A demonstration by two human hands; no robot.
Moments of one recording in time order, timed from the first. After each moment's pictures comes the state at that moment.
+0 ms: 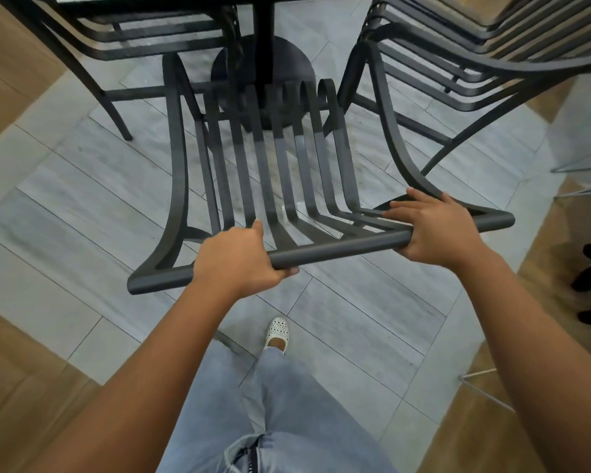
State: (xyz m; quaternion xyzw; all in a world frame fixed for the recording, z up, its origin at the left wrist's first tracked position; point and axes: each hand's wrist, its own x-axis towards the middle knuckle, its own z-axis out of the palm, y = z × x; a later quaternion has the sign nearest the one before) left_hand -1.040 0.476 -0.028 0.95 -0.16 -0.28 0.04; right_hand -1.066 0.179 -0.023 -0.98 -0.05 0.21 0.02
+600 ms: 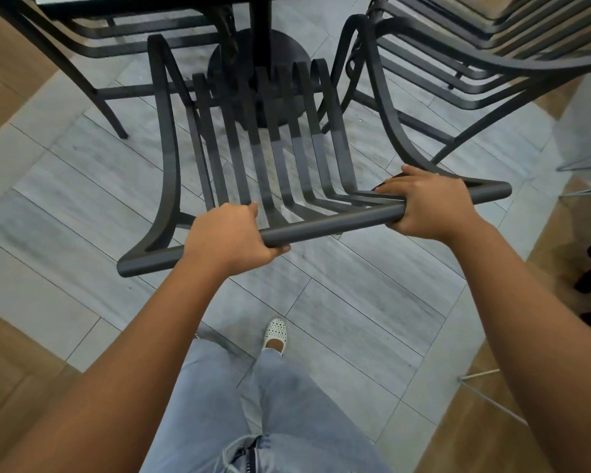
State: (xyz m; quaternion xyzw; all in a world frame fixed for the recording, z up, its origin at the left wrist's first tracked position) left_hand -0.994 0.462 -0.027 0.95 -0.16 -0.27 0.04; right_hand -1.010 0.166 -0.028 -0.98 -0.04 0.20 0.01
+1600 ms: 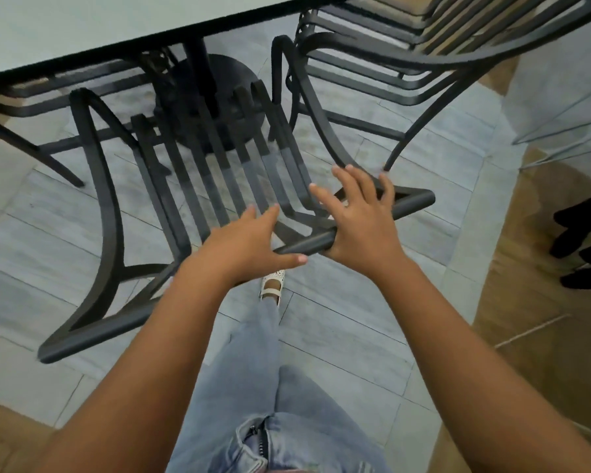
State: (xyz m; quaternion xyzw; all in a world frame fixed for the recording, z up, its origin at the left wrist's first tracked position) left_hand -0.963 0.349 -0.001 0.87 -0.21 -0.43 0.09; right_hand -1.028 0.167 -0.039 -1.00 0.01 0.02 0.04
